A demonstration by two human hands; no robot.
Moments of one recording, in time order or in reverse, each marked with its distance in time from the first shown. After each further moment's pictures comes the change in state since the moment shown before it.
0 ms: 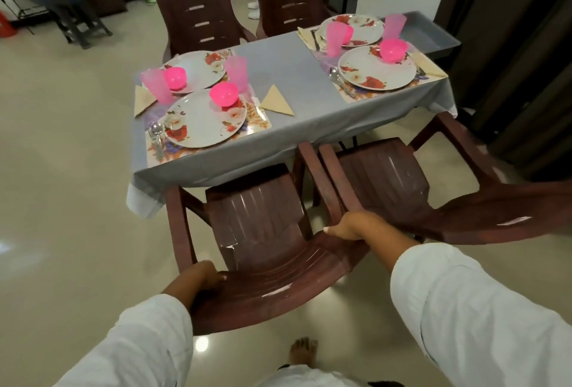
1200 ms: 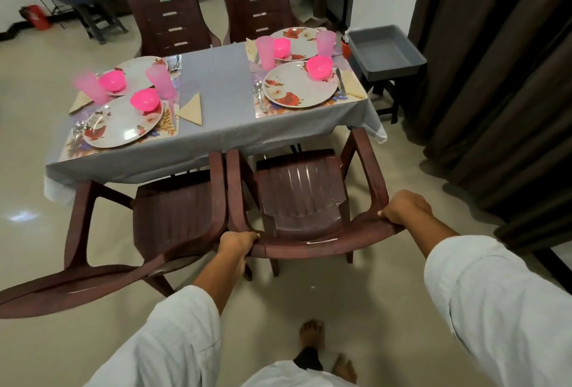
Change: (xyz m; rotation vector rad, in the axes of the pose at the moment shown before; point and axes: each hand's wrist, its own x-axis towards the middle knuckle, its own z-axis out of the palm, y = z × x) left_hand -0.116 0.486 0.114 -1.300 0.191 -0.193; right_hand 0.152 0.466 -0.169 0.155 0.324 0.135
